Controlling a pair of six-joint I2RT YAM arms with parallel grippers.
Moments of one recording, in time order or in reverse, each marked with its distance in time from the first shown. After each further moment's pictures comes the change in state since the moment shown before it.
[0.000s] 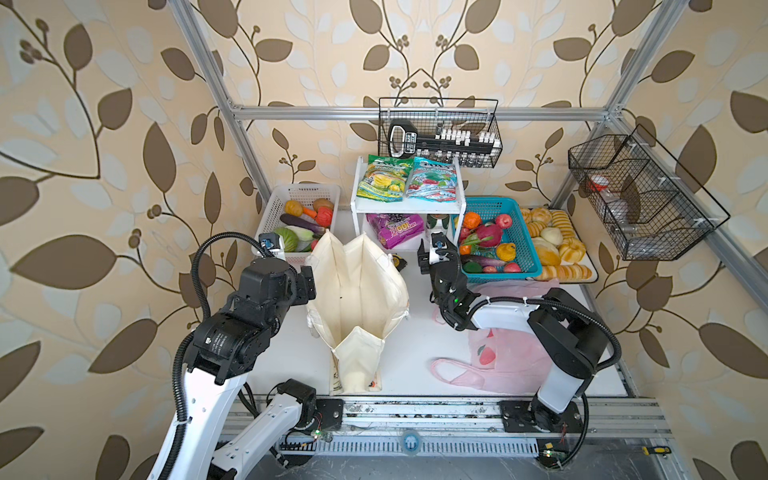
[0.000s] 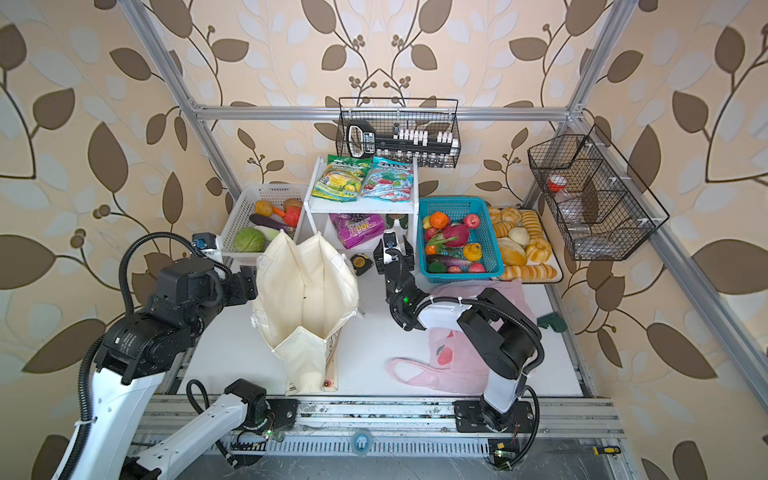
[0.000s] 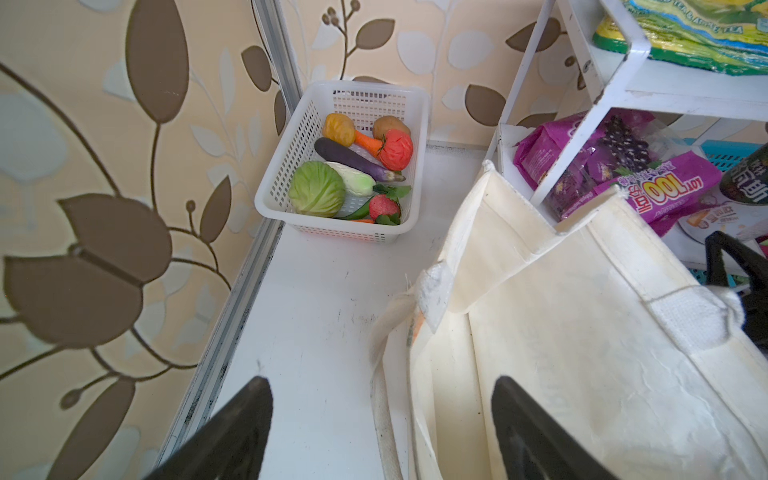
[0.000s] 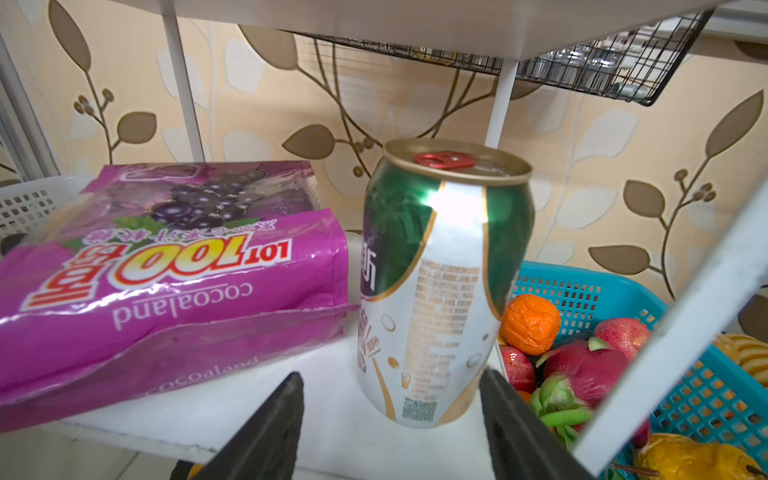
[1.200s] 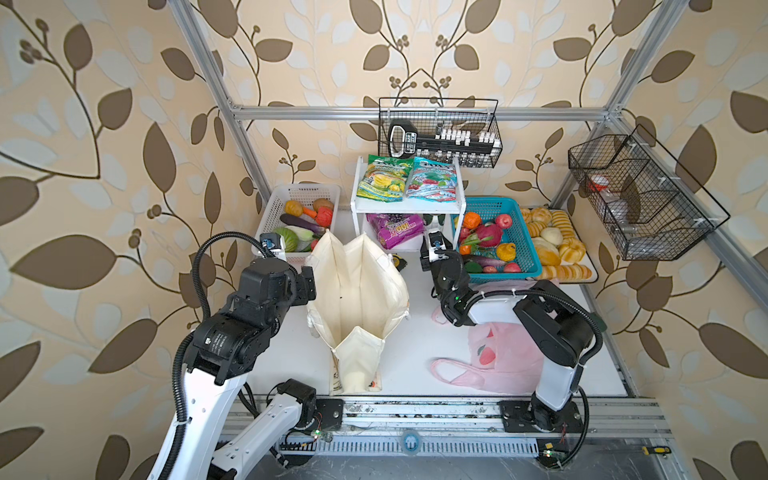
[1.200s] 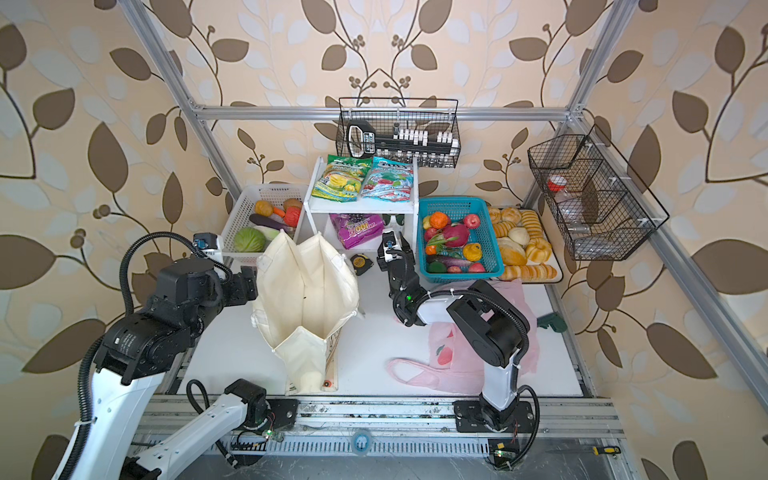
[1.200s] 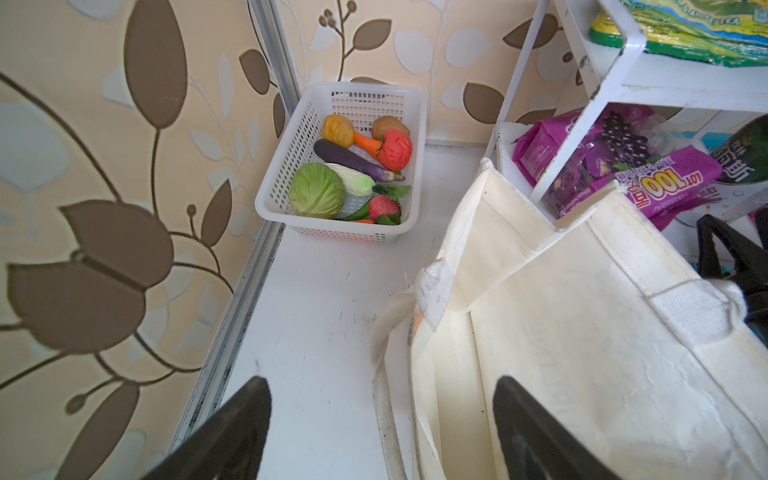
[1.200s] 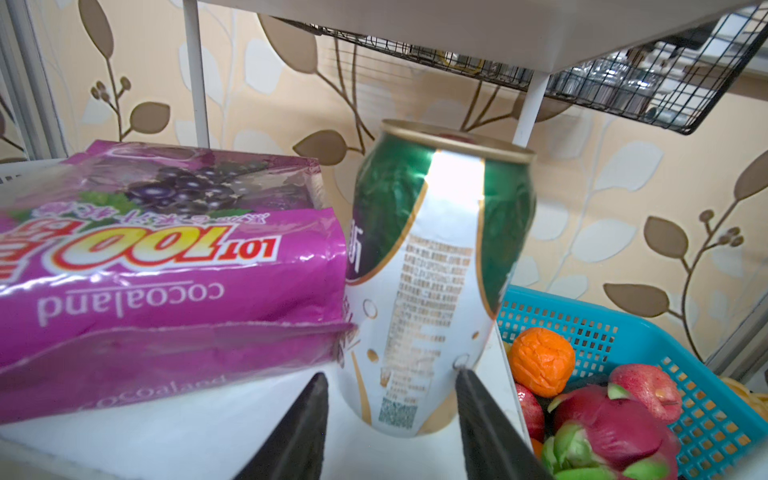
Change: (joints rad) left arm 0.000 -0.001 0.000 0.000 0.003 0.018; right arm -0.054 0.082 -0.006 0.155 -0.128 -0.119
